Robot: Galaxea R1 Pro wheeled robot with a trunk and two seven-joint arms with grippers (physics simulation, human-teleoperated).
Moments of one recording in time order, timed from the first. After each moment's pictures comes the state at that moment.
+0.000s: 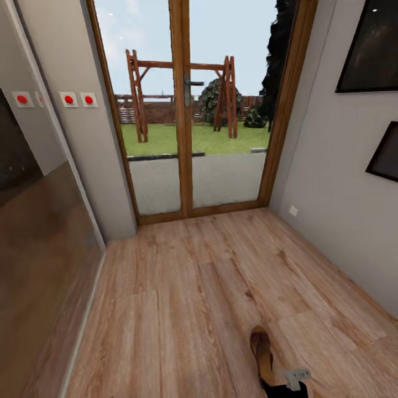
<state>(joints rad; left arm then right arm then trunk) -0.12 0.11 0.48 -0.44 -0.04 -0.42 -0.54 -0.42 -0.11 -0.13 -0.08 0.08 -0.39 0.30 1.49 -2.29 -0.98</state>
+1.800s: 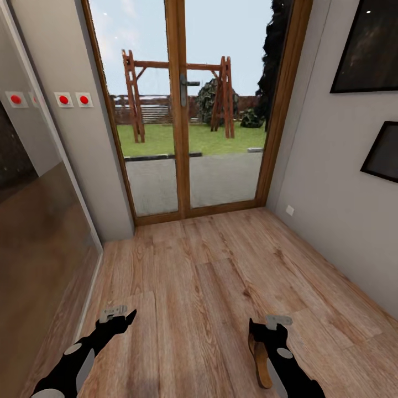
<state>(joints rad) -0.50 0.07 0.39 -0.51 -0.08 -0.10 -0.41 -0.43 0.07 -0.13 -0.59 0.08 -0.06 -0.13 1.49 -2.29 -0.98</state>
